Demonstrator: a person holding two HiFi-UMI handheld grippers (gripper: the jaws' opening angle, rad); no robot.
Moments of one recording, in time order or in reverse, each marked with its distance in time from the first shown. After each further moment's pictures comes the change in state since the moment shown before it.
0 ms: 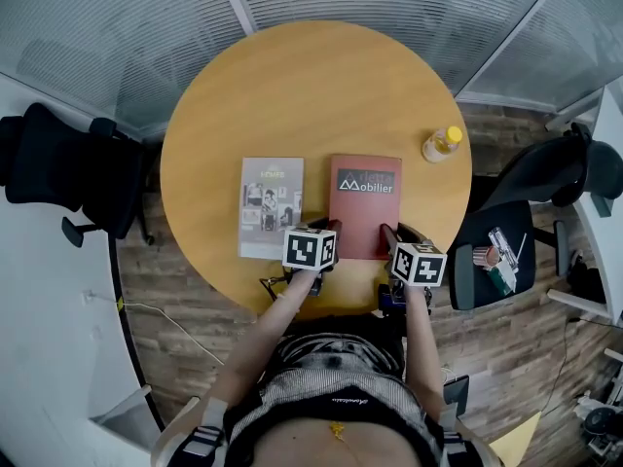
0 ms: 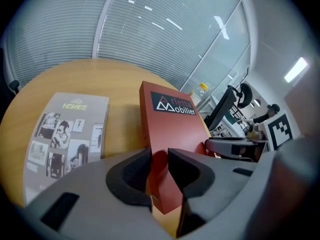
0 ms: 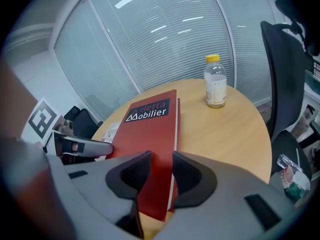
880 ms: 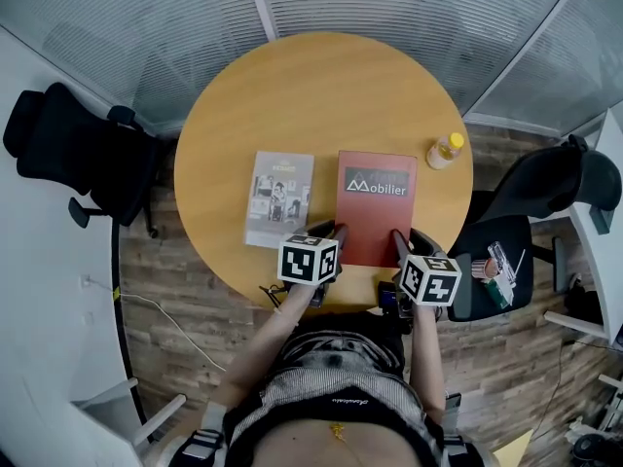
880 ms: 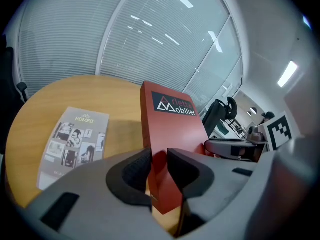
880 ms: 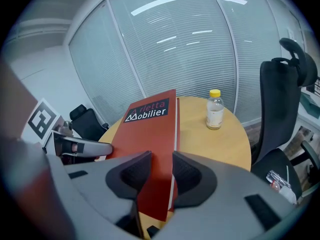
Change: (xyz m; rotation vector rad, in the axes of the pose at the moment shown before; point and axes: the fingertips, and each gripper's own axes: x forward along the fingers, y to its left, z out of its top) left arm -0.075 -0.047 0.011 -0.005 -0.151 -0.016; right arm -0.082 0.032 0.028 -0.103 -0.091 -0.010
